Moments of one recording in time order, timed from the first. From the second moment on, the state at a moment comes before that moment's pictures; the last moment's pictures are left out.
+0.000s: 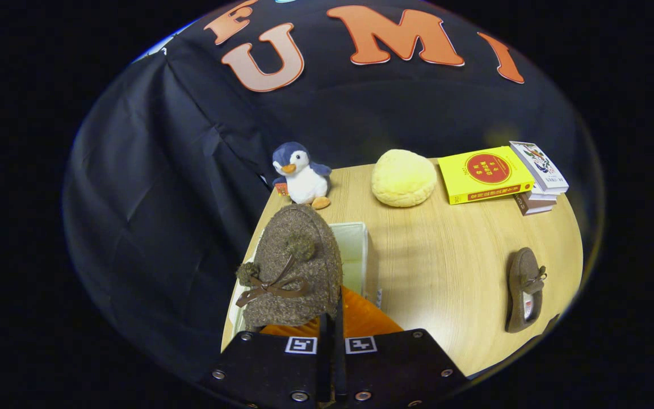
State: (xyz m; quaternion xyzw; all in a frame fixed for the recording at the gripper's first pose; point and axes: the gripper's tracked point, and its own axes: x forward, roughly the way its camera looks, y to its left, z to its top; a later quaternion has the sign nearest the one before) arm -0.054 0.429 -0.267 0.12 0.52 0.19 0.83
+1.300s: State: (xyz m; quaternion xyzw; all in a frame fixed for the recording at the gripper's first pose) arm -0.098 0.538 -0.329 0.17 0.62 0.26 0.72
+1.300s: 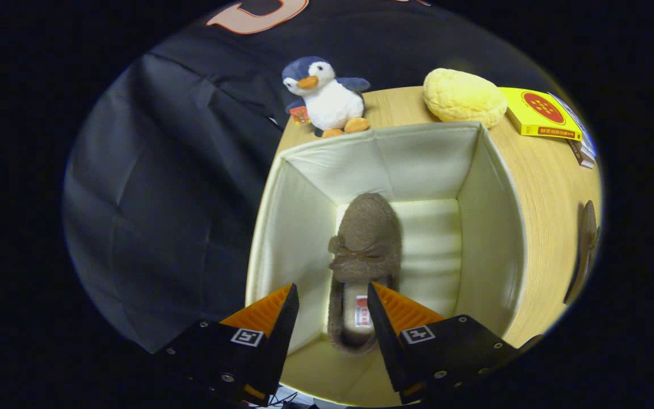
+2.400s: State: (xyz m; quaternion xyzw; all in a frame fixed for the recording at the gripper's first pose) arm -0.065 0.237 -0.291 0.17 0.50 0.22 0.82
